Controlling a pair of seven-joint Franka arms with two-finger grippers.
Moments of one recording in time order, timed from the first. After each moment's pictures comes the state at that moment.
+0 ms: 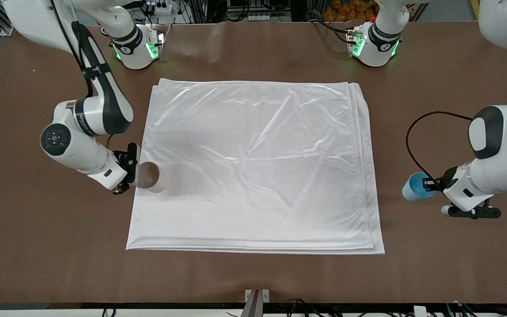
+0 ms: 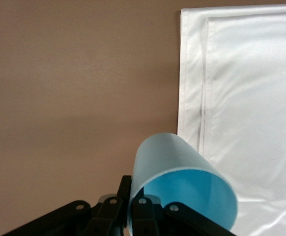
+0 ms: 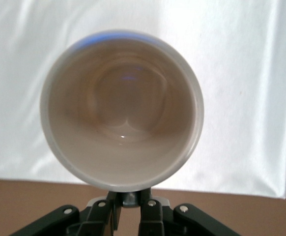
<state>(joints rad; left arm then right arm) 0.02 0.47 -0.06 -1.51 0.02 1.89 0.00 0.21 0.36 -0.01 -1.91 0.06 2.29 -1.46</state>
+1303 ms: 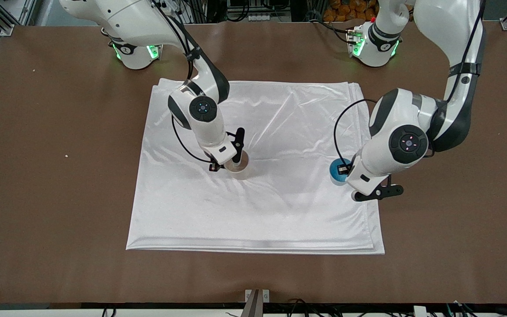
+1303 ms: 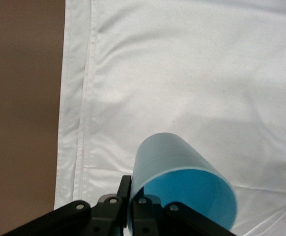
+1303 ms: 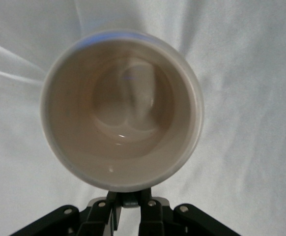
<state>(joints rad) -0.32 0.47 -0.07 -1.51 -0.01 1.84 -0.54 0.67 0.56 -0.01 -1.80 -0.08 2.39 -0.73</state>
